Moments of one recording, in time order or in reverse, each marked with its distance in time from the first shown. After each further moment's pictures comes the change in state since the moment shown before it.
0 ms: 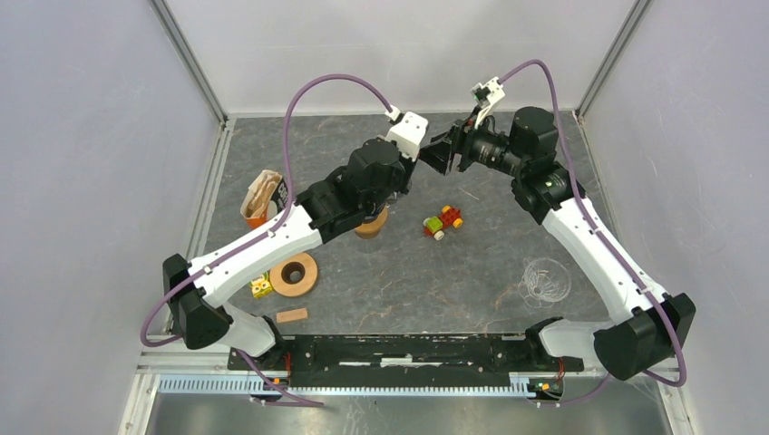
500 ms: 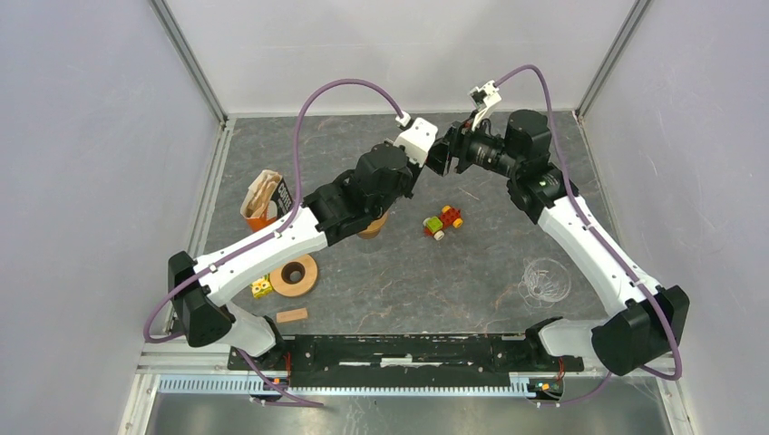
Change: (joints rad) left arm -0.032 0.020 0.000 0.015 -0.030 0.045; right arm 0.000 0.025 -0.034 0.034 0.004 0.029
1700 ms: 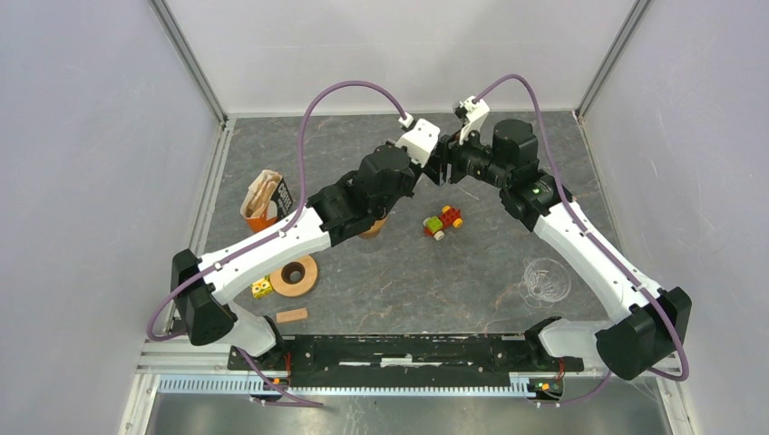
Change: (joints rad) left arm -0.002 0.012 -0.016 0.043 -0.029 0.035; right arm 0.072 -0.022 -0.028 -0.086 0.181 -0.195
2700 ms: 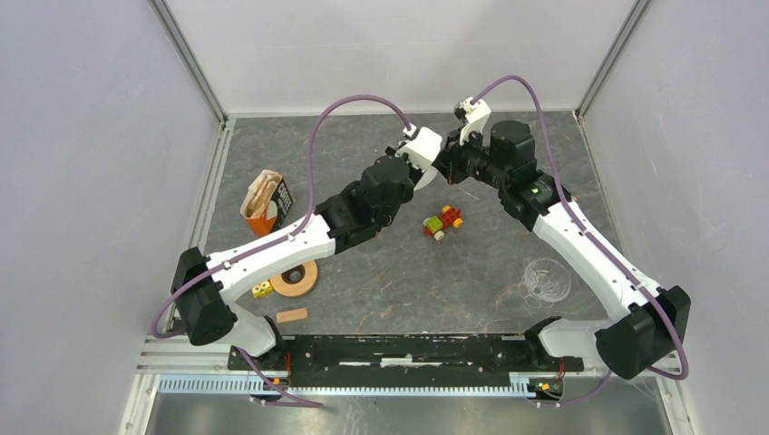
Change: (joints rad) left arm -0.007 0.002 -0.105 0.182 -0.106 0.119; right arm 0.007 0.005 0.000 -0.044 0.099 -0.026
